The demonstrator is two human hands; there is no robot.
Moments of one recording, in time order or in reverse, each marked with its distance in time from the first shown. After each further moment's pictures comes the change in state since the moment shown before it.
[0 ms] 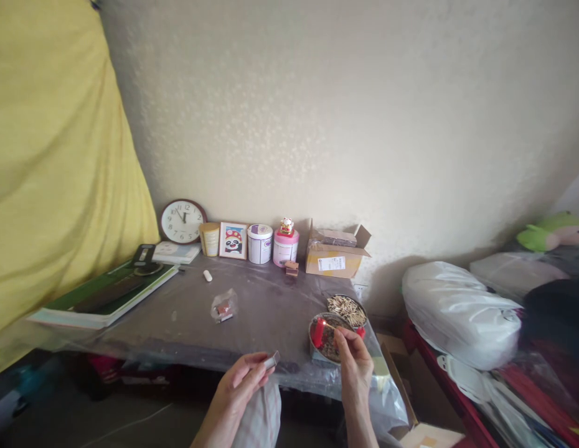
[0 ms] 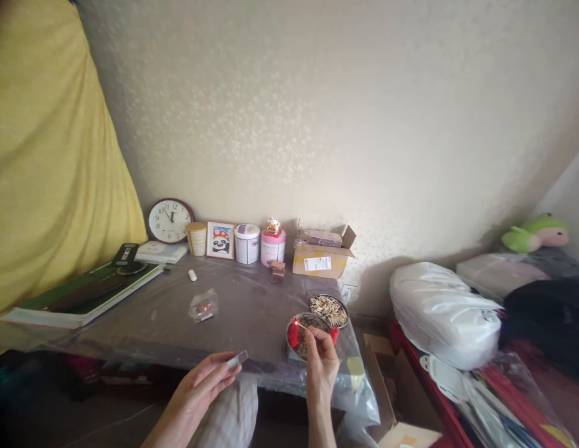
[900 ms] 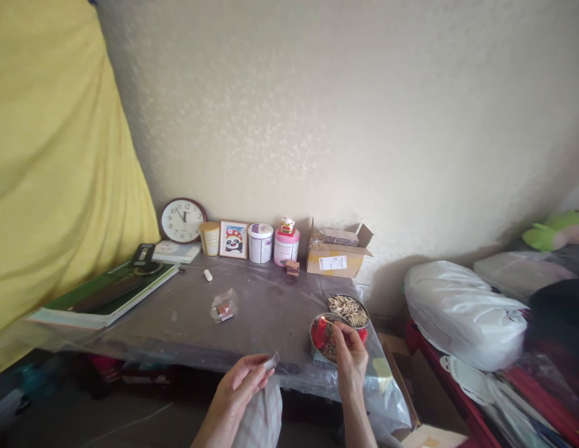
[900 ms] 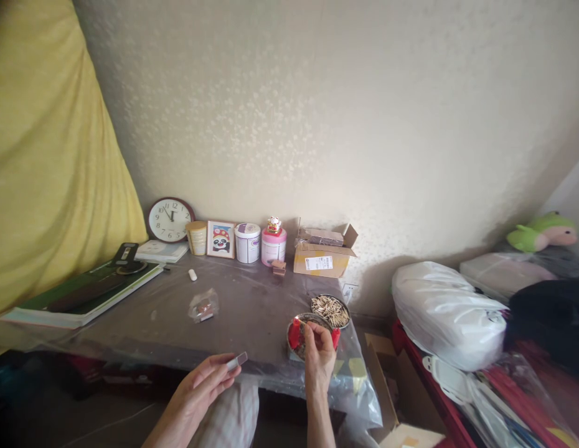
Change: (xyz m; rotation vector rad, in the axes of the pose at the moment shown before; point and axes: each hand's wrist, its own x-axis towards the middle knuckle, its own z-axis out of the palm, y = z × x) left_hand 0.003 -0.001 -0.001 -0.012 0.024 -0.017; right_hand 0.014 0.013 0.007 -0.094 -0.008 -0.017
